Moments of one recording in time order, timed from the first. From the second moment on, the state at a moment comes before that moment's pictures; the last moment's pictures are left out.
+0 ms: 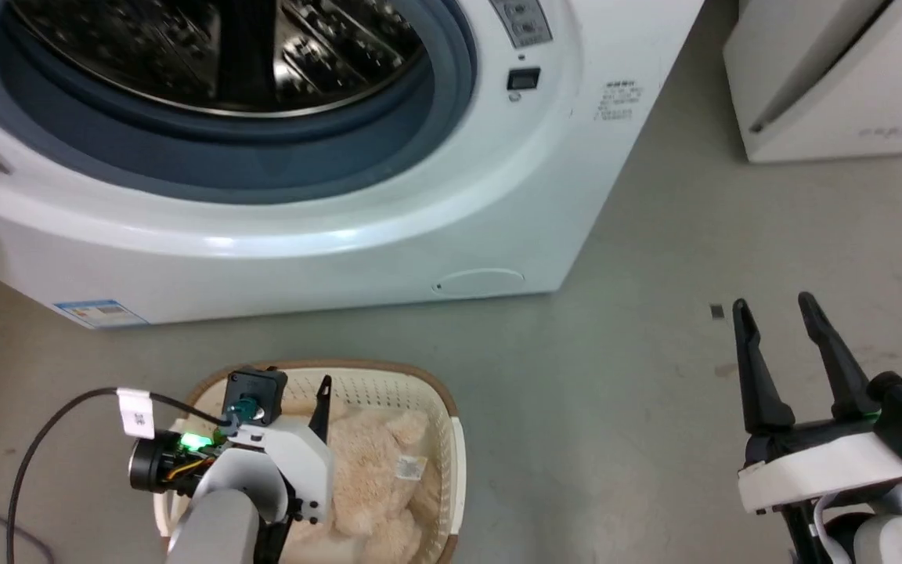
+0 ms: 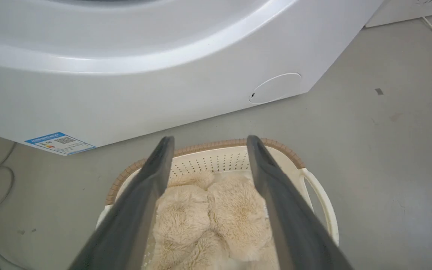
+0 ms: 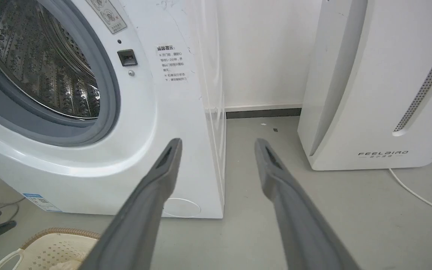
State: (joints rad) left arm -0.32 0.10 -0.12 0.54 -0.02 -0.04 -0.01; right arm -0.09 -0.05 -0.03 -0.05 0.16 0.13 -0.11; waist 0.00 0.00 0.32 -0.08
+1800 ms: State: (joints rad) left arm -0.82 0.23 -0.28 1.11 -0.13 -0.06 0.21; right arm -0.31 -0.05 -0.06 -0.12 0.38 0.13 -0.23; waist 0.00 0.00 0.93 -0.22
